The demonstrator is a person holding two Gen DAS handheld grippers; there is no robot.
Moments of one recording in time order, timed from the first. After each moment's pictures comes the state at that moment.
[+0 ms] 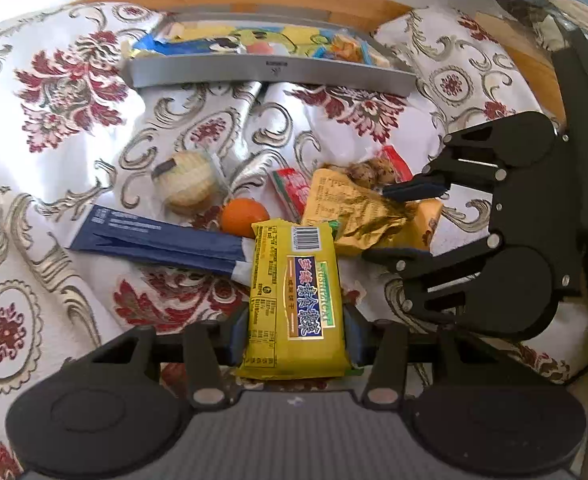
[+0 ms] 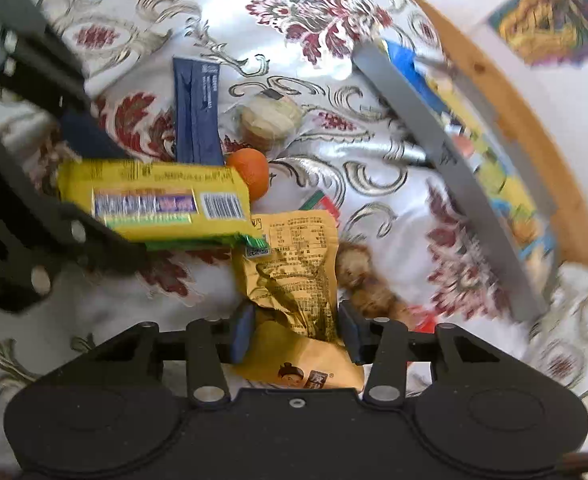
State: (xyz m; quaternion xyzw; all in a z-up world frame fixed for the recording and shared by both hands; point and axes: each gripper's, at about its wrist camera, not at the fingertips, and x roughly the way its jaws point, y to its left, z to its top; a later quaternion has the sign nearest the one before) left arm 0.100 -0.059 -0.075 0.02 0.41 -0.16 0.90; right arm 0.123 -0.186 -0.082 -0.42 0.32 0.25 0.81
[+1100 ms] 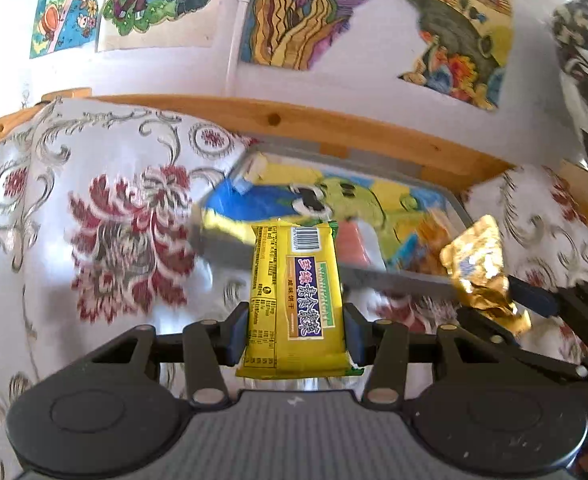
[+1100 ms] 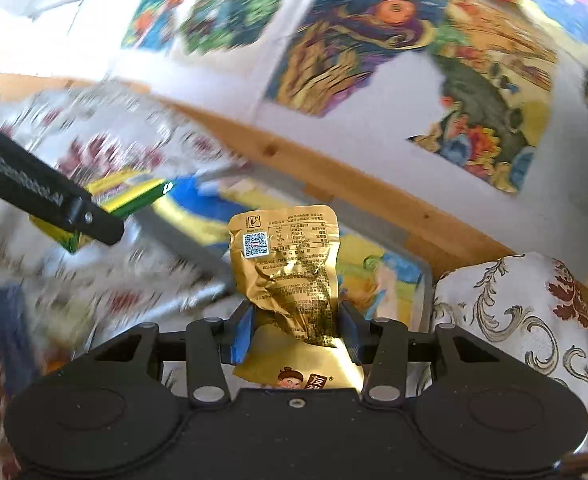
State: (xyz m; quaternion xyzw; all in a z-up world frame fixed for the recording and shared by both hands) left arm 0.213 -0.051 0.009 -0.06 0.28 -0.04 0.96; right arm 0.196 -0.240 -0.009 -0.18 0.16 0.10 0.96
